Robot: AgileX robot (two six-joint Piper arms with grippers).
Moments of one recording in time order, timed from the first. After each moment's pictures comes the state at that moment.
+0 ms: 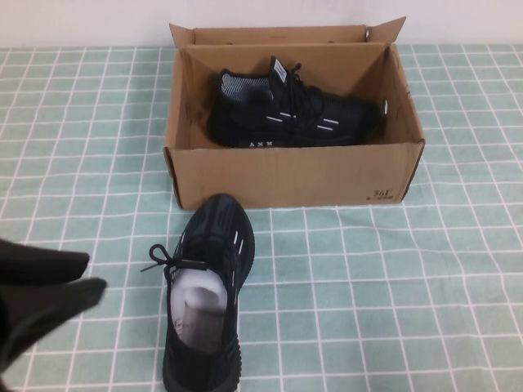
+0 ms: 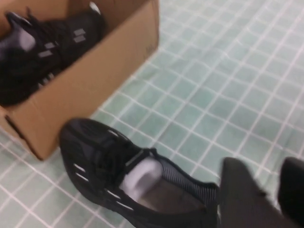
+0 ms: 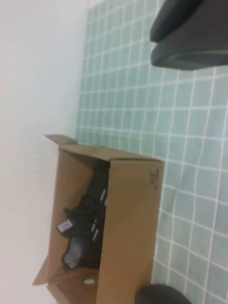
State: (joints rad) right arm 0.14 0.15 -0.57 0.10 0.60 -0.02; left arm -0.12 0.68 -0.87 -0.76 1.10 0.93
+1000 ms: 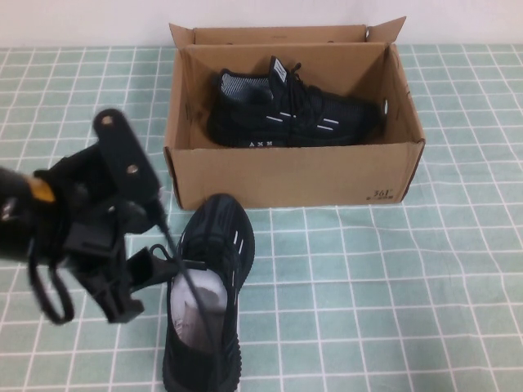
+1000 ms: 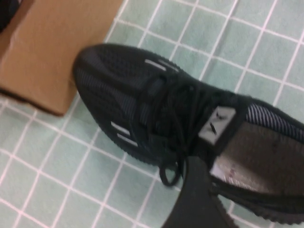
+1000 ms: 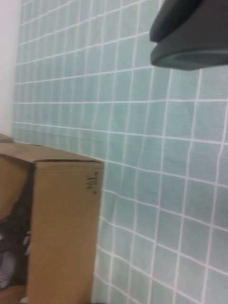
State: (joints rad) right arm 0.14 0.15 -0.34 0.08 0.50 -0.02; left arm -0.45 1.18 -0.95 -0.32 0.83 0.84
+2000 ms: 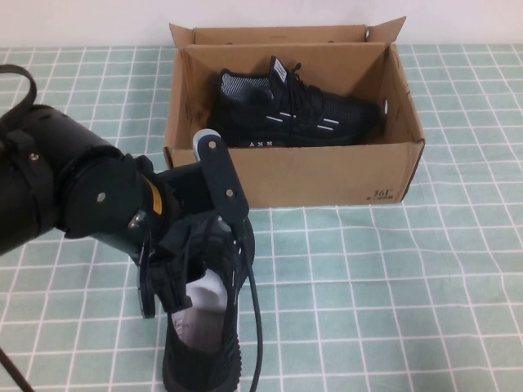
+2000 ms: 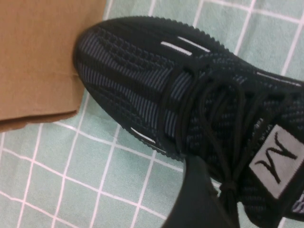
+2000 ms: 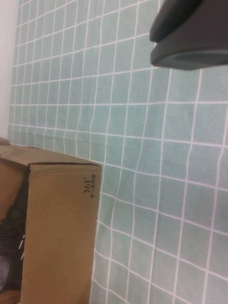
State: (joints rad) right arm 0.14 0.15 -0.33 0.08 0.49 -0.02; left arm -0.66 1.44 -1.08 0.10 0.81 0.57
